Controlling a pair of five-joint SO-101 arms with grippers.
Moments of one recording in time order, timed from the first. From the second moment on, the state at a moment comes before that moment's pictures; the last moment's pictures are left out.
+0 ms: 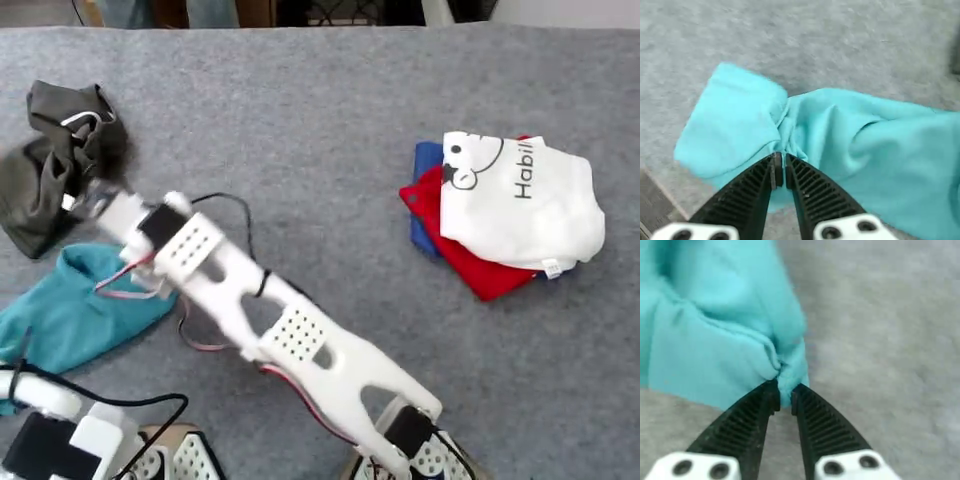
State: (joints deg) left arm -71.8 -20.0 24.7 71.7 -18.6; right arm -52.0 75.5 -87.6 100.6 5.6
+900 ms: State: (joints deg) left arm -24.1 -19.8 22.5 68.0 3.3; right arm -4.9 -10.8 14.5 100.7 31.5
